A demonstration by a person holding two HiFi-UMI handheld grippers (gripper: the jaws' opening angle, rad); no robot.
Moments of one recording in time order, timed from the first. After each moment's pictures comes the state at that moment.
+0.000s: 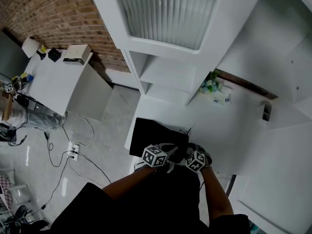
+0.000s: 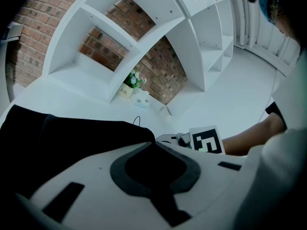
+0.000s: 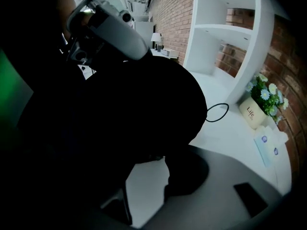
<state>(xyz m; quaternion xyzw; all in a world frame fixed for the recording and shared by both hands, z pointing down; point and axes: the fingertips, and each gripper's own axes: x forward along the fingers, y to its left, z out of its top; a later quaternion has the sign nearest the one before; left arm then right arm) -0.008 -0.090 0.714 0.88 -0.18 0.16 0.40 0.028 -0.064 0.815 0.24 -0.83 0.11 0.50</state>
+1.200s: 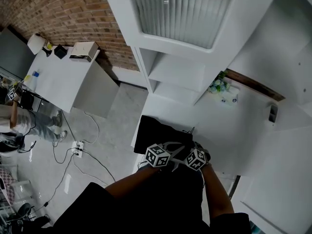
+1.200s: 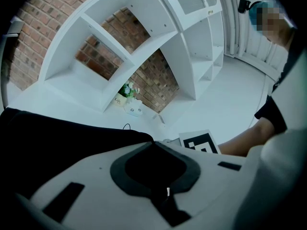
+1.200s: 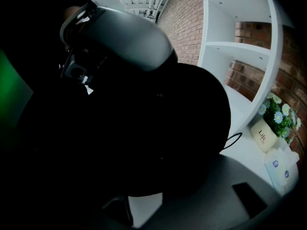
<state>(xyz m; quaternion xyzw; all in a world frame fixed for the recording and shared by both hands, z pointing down) -0.014 -0.092 0.685 0.90 -0.16 0.10 0.39 -0.036 -0.080 0.792 0.21 -0.87 0.08 0.43</state>
